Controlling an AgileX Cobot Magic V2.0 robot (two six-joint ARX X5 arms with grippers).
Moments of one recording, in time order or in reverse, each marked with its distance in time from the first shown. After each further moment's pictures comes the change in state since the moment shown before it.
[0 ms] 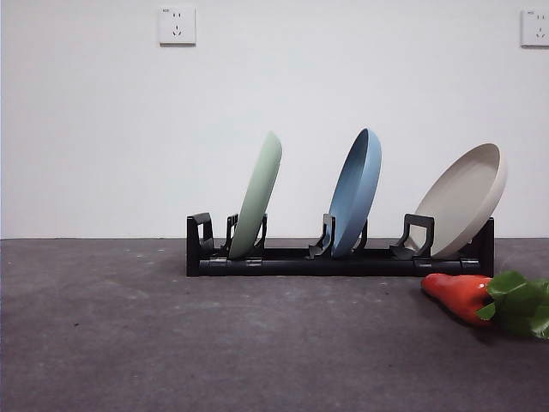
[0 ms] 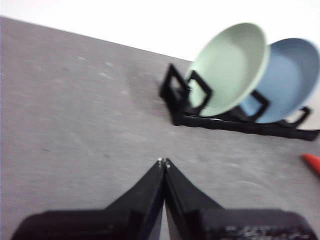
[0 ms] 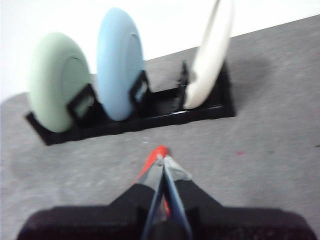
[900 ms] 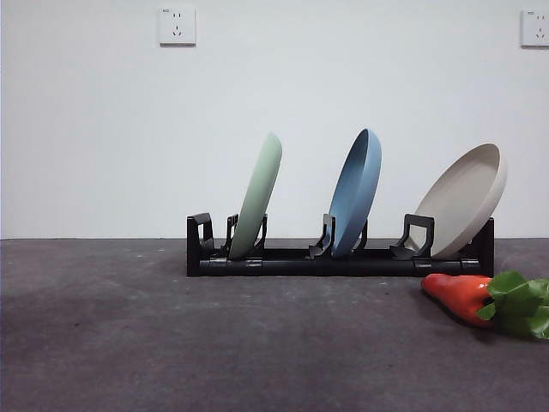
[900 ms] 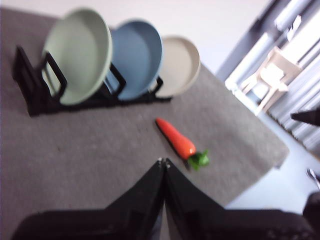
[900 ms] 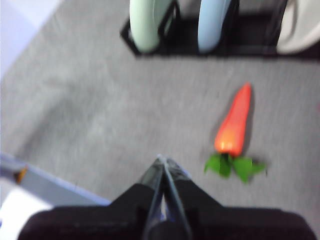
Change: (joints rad) left arm 0.000 0.455 0.709 -0.480 0.483 0.051; right arm 0.000 0.665 0.941 -0.884 -0.321 -0.238
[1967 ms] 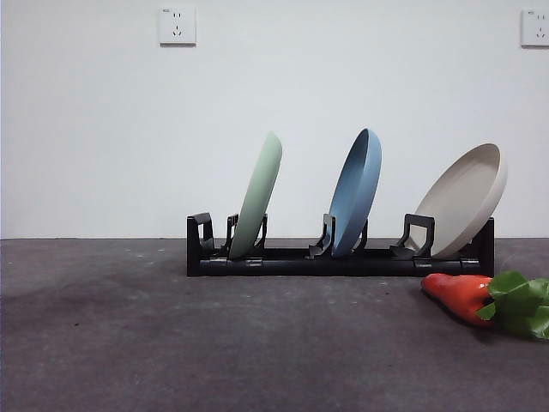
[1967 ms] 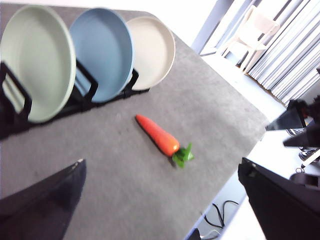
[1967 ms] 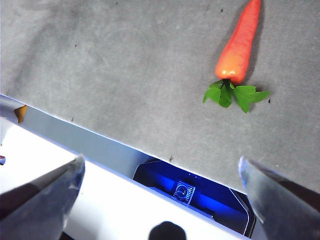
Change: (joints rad) left arm -0.114 0.358 0.285 -0.006 0.020 0.124; right arm 0.000 0.083 0.051 -0.260 0.005 -0.117
